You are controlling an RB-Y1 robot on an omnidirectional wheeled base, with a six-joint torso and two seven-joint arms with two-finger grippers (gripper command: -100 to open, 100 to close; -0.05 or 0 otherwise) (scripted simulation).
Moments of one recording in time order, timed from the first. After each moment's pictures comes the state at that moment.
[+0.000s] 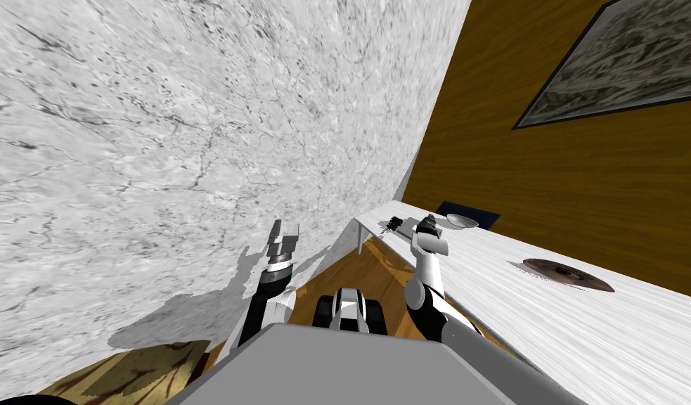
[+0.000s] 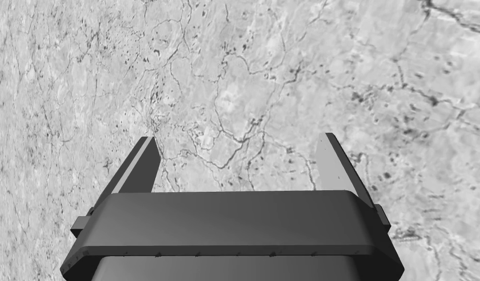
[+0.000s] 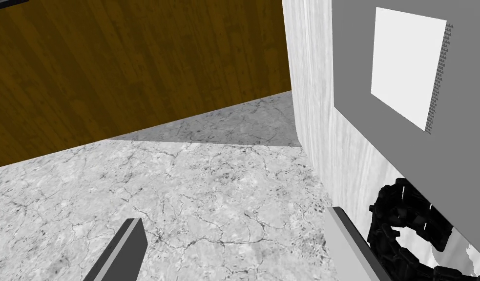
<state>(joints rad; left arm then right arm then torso) 0.54 -0.01 -0.02 -2.20 0.01 -0.57 0.15 -0.57 -0.07 -0.84 -1.28 -2.55 -0.24 -0.46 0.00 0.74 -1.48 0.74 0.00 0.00</state>
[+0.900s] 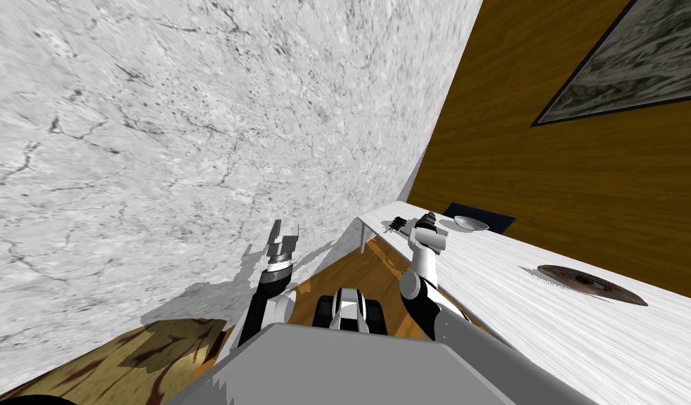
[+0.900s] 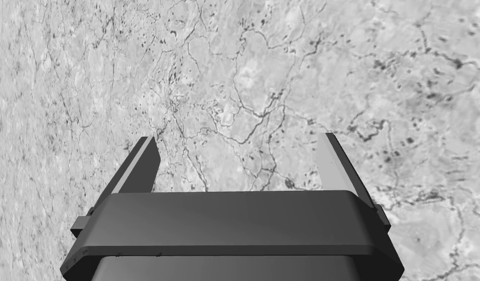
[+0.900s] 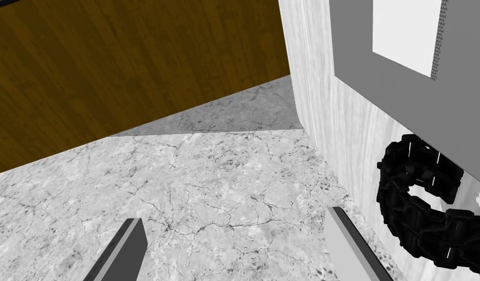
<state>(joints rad) 0.54 -0.01 -0.02 -2.20 0.01 -0.57 0.15 -0.65 -0.04 -0.90 -1.31 -2.51 -0.30 -0.48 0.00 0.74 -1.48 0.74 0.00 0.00</state>
